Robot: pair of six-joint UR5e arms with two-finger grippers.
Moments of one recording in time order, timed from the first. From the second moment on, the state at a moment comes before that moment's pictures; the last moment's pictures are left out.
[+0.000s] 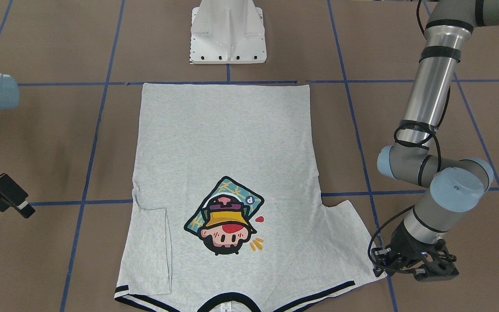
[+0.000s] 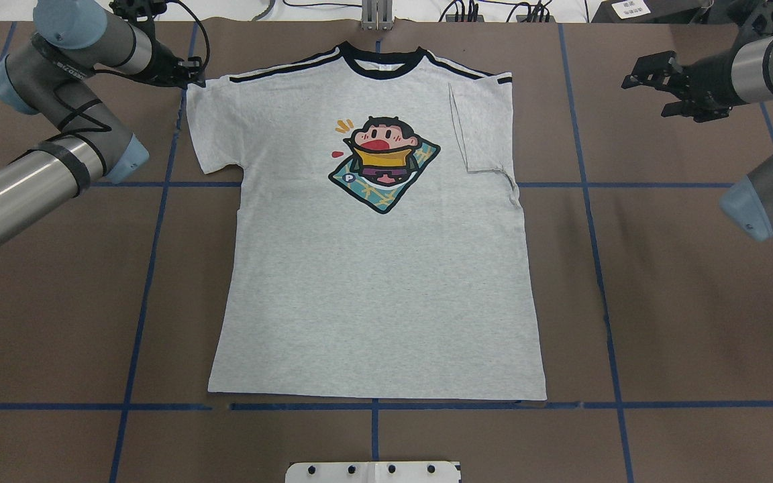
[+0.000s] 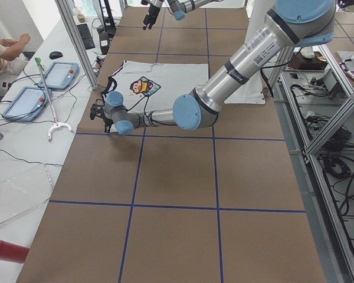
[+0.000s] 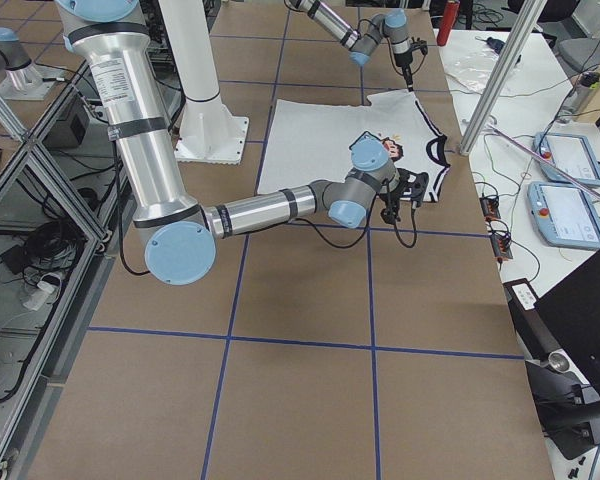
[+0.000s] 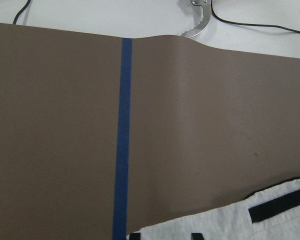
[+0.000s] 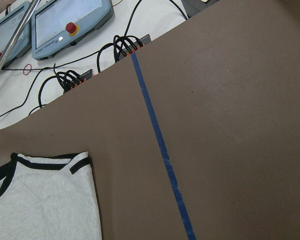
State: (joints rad) left arm -0.99 -2.43 -0.58 -2.67 -1.97 -1.01; right arm 1.10 -1.30 1.51 -0.73 2.05 1.39
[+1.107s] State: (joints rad) left arm -0.99 -2.45 -0.57 -2.67 -1.96 -1.01; right arm 1.11 -1.28 1.52 -0.73 2.05 1.41
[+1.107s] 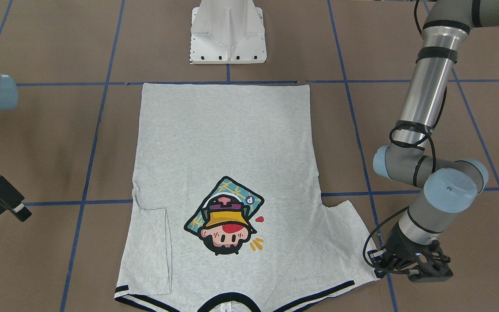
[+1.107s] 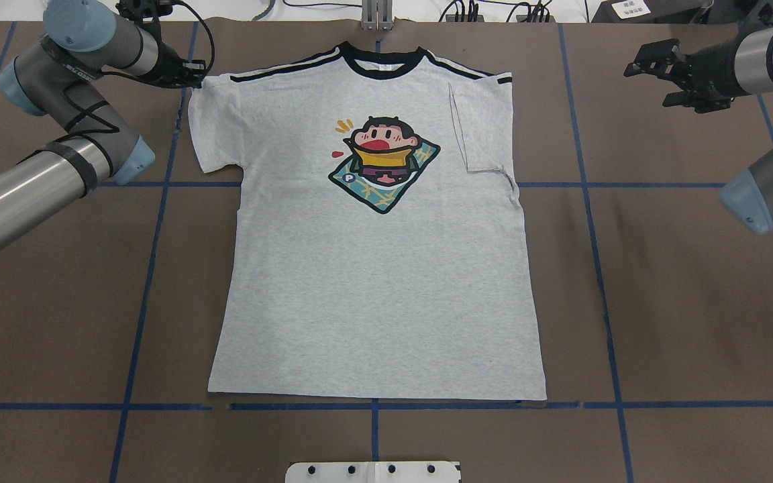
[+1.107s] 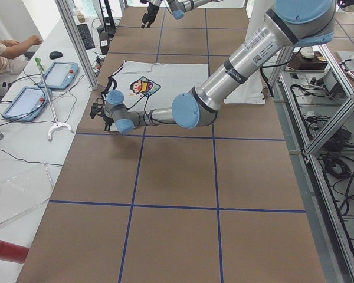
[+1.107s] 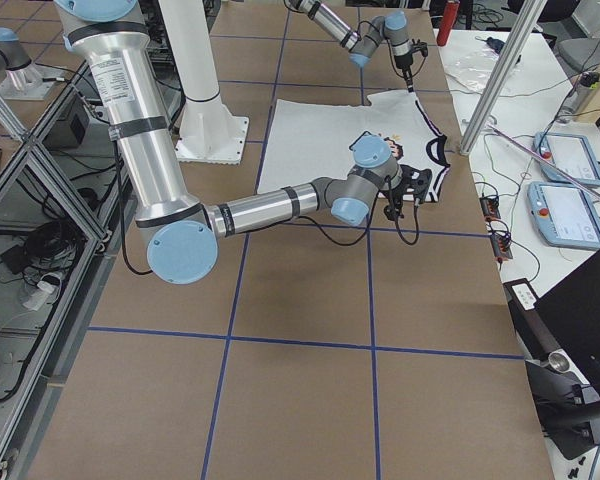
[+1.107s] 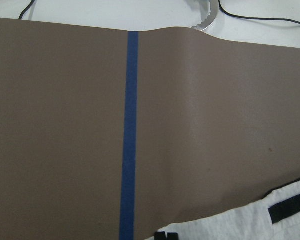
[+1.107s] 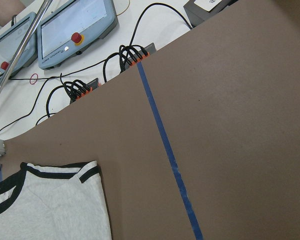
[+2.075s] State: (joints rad) left arm -0.87 -2.53 -0.76 -2.52 -1.81 -1.12; right arm 1.12 -1.28 1.51 -0.73 2.05 1.41
